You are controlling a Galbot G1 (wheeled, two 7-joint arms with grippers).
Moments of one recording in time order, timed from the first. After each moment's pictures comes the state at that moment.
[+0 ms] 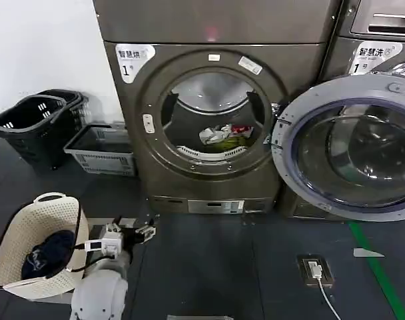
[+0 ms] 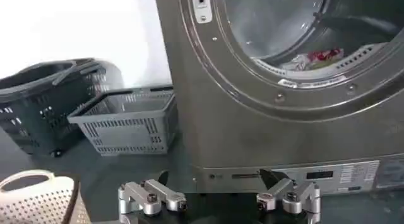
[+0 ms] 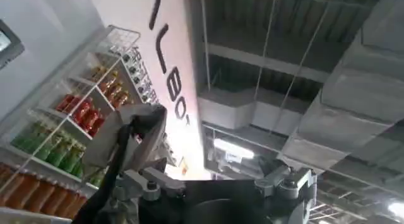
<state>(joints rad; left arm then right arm) 1.27 -1.51 -0.52 -2.12 0.10 0.74 0.01 -1.51 1.18 2.12 1.90 0.08 -0.05 -0.02</state>
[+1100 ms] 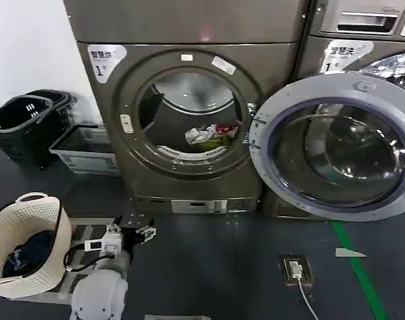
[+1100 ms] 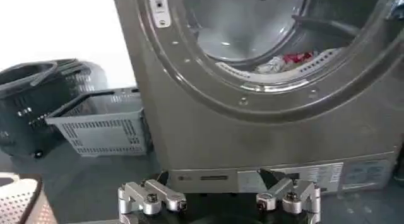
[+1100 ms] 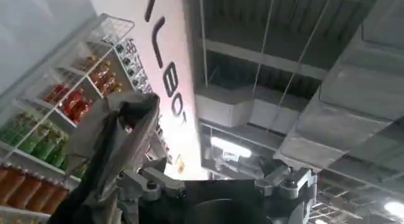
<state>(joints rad) 1.28 -1.51 -0.52 -2.12 0.10 0.74 0.01 -1.51 1.18 2.13 1.90 0.08 -0.05 -0.02</state>
